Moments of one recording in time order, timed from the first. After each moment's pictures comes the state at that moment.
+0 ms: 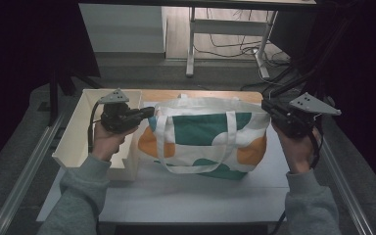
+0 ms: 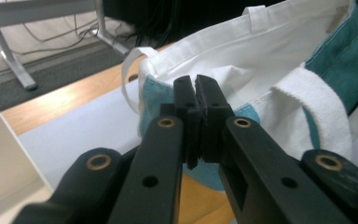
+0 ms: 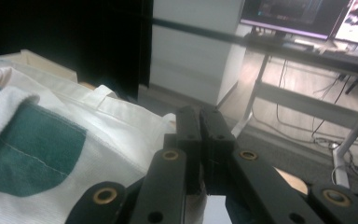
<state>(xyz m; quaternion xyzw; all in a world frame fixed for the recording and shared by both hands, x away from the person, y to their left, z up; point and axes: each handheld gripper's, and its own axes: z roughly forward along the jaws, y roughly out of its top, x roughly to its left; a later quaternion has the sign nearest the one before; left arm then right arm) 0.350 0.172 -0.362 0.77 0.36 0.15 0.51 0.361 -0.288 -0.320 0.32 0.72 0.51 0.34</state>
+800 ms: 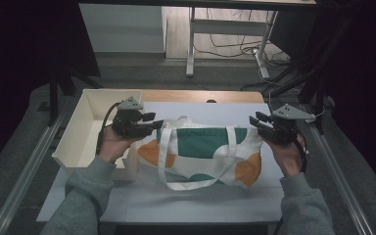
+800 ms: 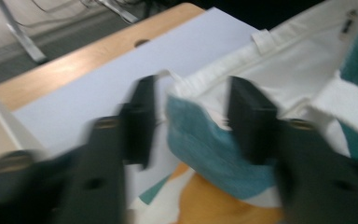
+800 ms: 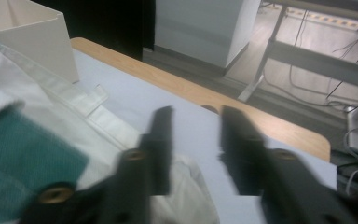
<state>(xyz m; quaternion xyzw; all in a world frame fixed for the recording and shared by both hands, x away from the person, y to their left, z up) 0.354 0.153 -0.380 0.79 0.37 0.17 0.46 0.380 -0.284 -0.373 0.34 0.76 0.46 0.30</state>
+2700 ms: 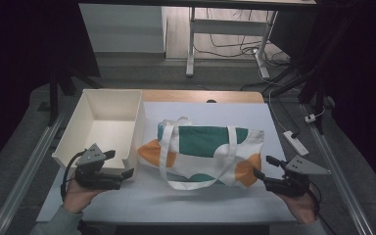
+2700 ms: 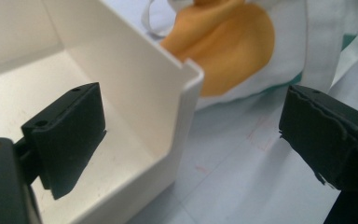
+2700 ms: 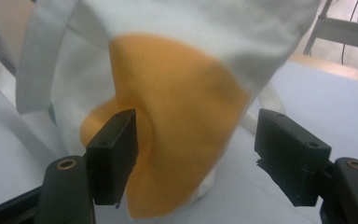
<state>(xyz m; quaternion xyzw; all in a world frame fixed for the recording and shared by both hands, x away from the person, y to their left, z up) 0.245 0.220 -0.453 0.78 0.40 0.16 0.44 0.283 -0.332 -0.450 0.32 0.78 0.49 0.22</state>
